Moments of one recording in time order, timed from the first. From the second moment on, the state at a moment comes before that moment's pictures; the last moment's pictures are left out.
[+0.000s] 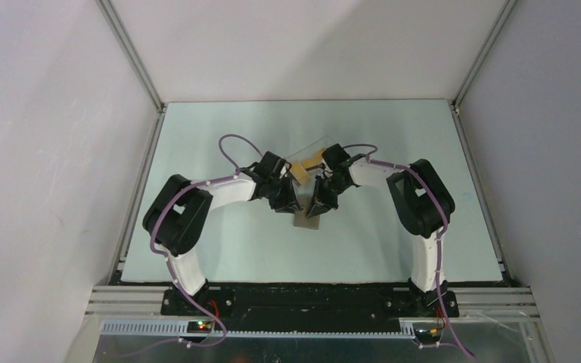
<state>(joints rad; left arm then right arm) -0.59 1.80 1.03 -0.27 0.28 -0.77 0.56 2.01 1.27 -0.51 -0.59 0.75</state>
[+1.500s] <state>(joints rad) -0.63 1.73 1.16 -0.50 0.08 -0.67 0.56 2.02 1.29 -0.53 -0.60 0.73</state>
